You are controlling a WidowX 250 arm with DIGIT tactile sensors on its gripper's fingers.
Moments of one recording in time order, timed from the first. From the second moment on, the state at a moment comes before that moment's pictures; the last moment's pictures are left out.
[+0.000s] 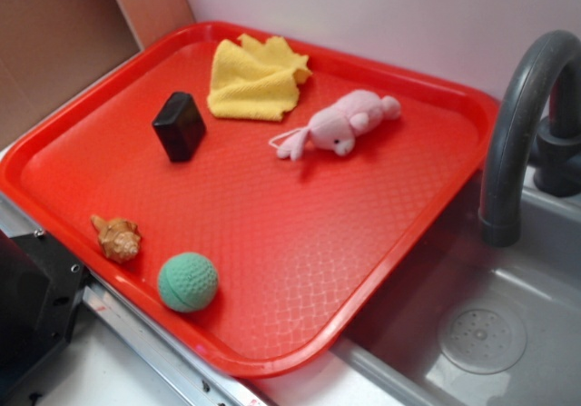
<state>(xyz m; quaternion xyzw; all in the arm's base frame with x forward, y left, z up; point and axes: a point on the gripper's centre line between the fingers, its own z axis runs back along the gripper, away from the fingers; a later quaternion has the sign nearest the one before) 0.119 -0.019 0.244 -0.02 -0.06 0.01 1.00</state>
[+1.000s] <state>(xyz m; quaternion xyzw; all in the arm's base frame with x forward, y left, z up) 0.191 -0.049 0.222 0.00 -0.19 0.02 0.98</state>
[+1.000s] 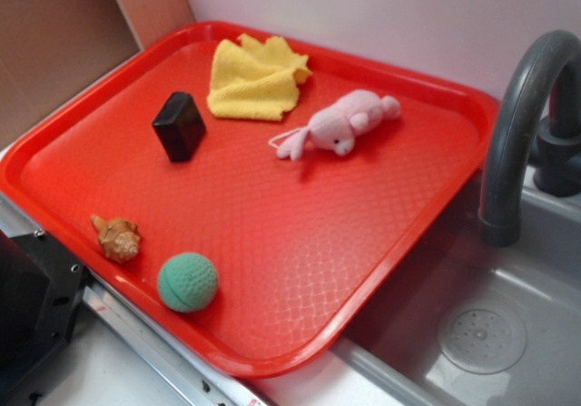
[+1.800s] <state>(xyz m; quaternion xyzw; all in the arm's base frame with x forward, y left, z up) 0.277 -0.082 0.133 -0.04 -0.13 -0.07 0.99</state>
